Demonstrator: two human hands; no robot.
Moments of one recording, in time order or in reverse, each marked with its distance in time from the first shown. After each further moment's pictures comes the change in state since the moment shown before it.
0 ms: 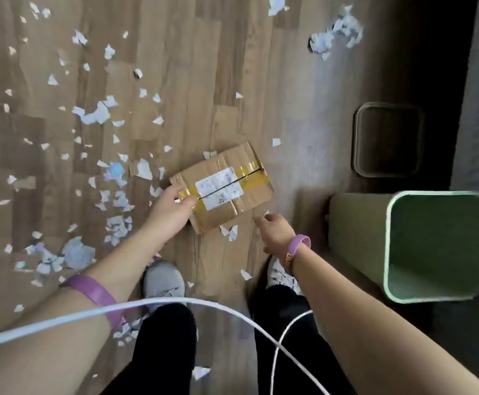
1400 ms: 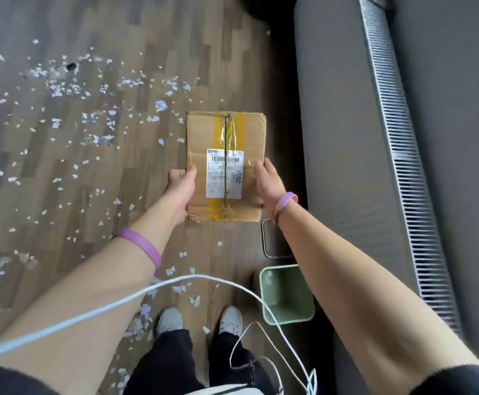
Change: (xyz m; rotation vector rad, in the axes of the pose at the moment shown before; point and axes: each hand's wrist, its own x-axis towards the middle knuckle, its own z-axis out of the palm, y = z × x) left_hand -0.357 0.441 -0.118 -0.444 0.005 0.106; right_hand -0.423 -0.256 -0.348 0.440 0.222 -0.529
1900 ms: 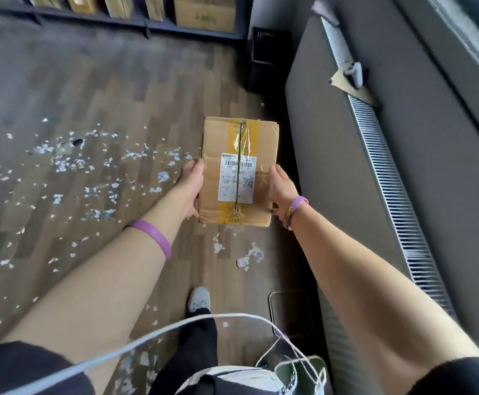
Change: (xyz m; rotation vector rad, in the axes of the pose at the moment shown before) left_hand 0.101 0.265 -0.006 -0.036 -0.124 0.101; right_hand 0.139 -0.222 0.008 0.048 0.083 -0.056
